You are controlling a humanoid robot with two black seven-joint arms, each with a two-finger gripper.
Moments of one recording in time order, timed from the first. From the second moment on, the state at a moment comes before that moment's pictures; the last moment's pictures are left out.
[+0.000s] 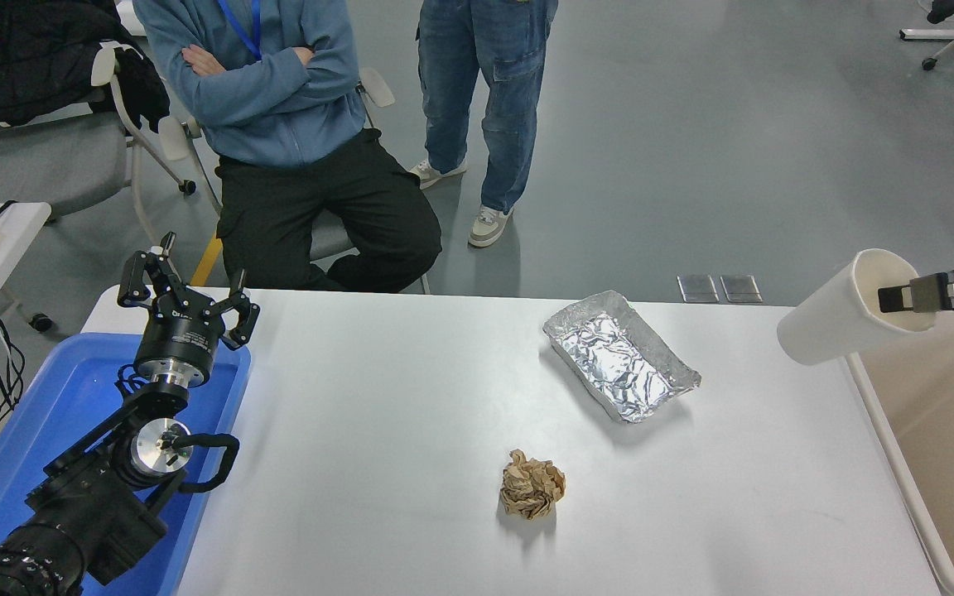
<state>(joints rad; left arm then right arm) -0.54 0.24 -1.02 -0.53 0.17 -0.43 -0.61 1.43 -1.38 0.08 1.54 -1.20 0.72 0.15</state>
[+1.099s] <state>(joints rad) -0.54 0.24 -1.02 -0.53 0.17 -0.43 -0.61 0.82 -1.14 0.09 0.91 -0.43 0.21 0.26</state>
